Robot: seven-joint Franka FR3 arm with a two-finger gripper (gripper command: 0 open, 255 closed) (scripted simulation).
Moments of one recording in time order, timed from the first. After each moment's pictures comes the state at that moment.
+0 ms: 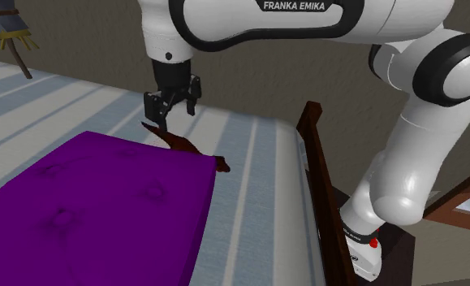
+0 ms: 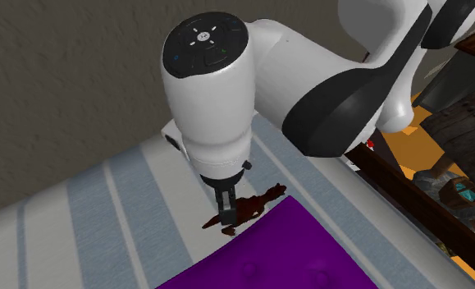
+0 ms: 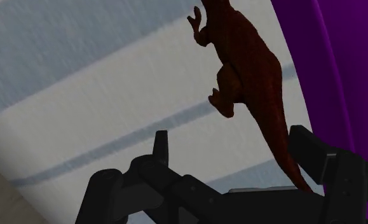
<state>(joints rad) 0.17 0.20 0.50 -1.51 -0.14 1.64 0.56</state>
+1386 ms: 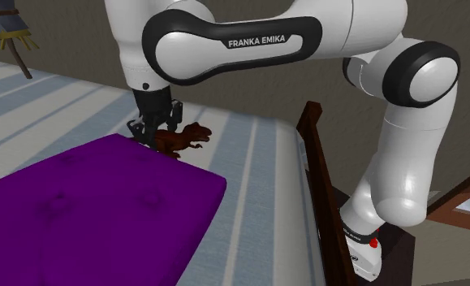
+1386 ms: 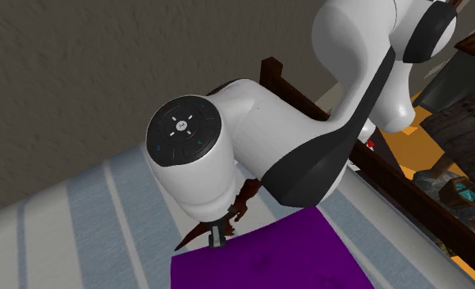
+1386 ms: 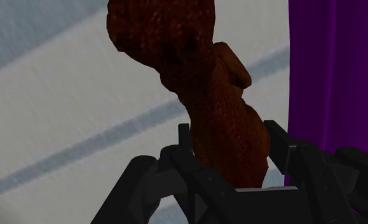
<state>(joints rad) 0.23 0.35 0.50 -1.45 -0.21 1.70 0.64</state>
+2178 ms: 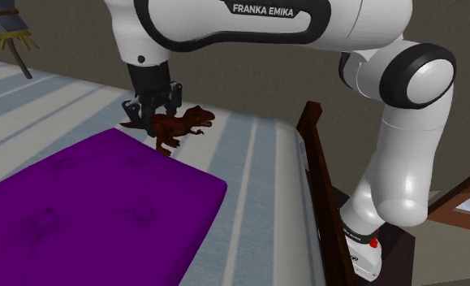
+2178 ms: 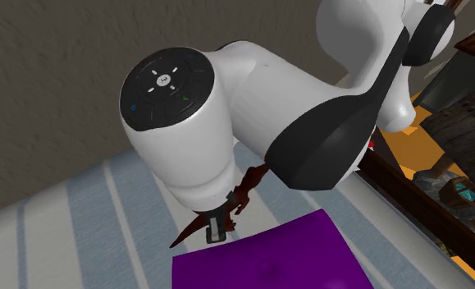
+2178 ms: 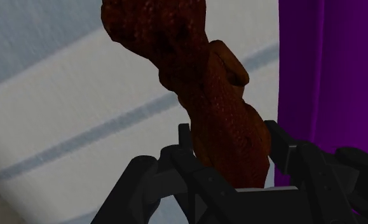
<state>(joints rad) 0.26 0.38 0.50 -1.29 -0.22 1.55 0.63</state>
